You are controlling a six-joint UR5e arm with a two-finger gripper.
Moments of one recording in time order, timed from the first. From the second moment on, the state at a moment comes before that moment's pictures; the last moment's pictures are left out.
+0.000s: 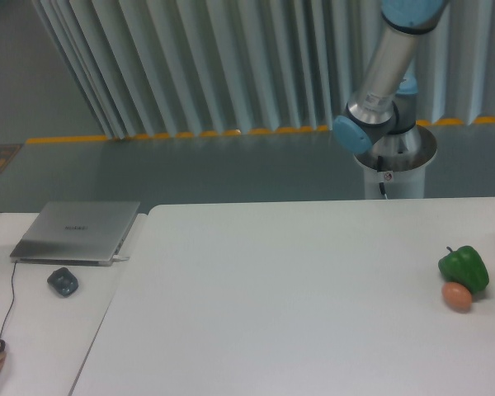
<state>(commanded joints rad) 2.92 -1.86 -1.54 -1.00 1.44 1.95</state>
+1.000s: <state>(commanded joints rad) 2.59 -1.76 -1.61 -1.28 1.56 1.93</state>
